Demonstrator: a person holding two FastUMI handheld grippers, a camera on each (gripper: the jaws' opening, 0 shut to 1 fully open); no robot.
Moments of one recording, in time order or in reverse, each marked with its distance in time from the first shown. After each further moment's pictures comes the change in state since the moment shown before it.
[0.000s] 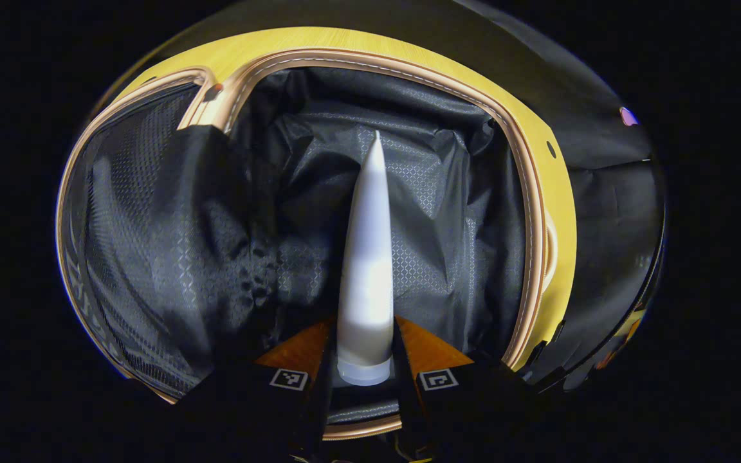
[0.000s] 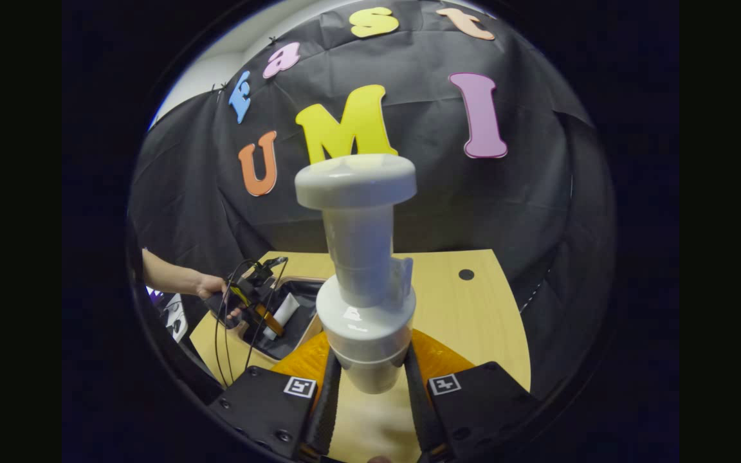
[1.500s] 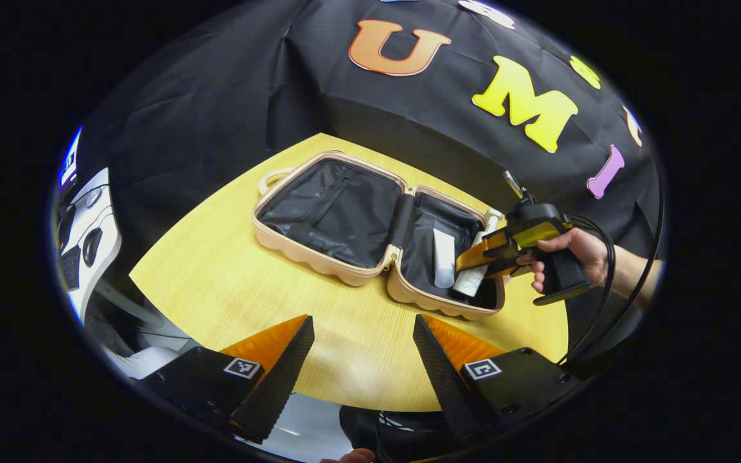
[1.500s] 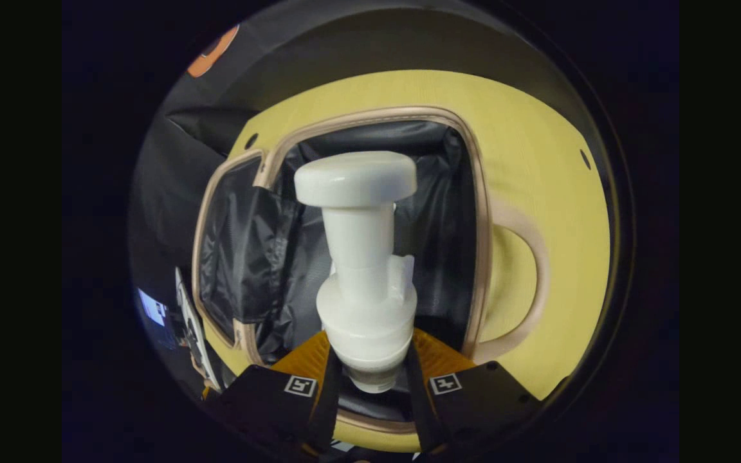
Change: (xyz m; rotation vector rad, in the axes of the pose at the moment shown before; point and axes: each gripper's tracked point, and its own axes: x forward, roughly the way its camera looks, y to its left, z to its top) left arm -0.172 0.044 -0.182 -0.251 -0.807 0.148; right arm 0.260 0.206 -0.169 0.174 0.882 -0.045
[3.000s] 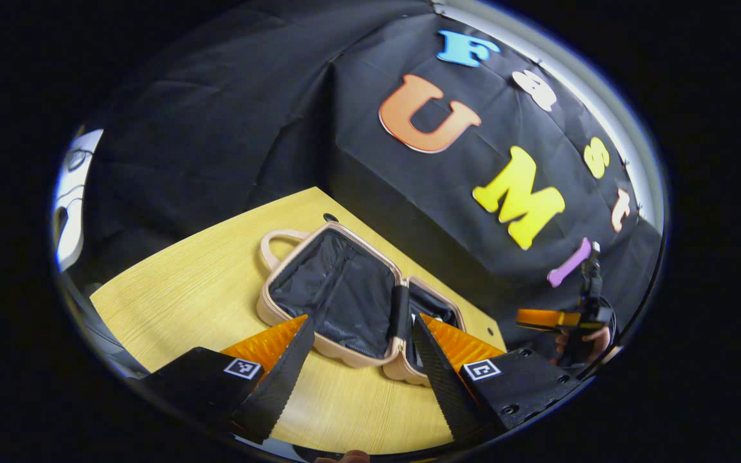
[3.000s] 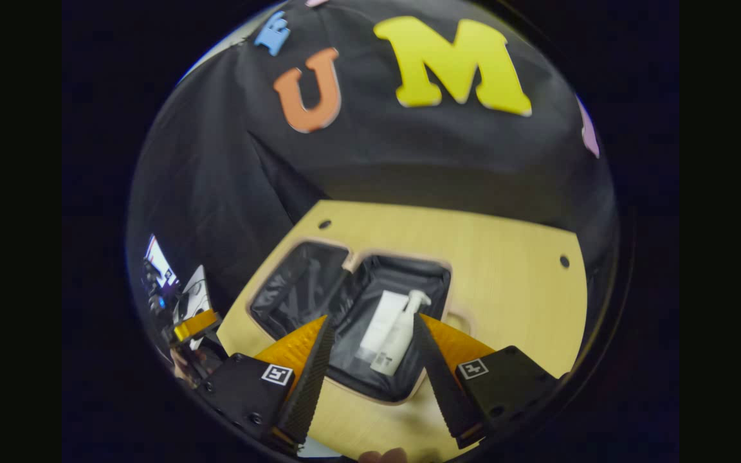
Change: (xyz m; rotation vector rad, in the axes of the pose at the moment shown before) left arm 0.037 0.086 0.108 -0.291 -0.304 -0.294; right arm -0.227 0.033 0.013 -0.374 -0.647 0.171
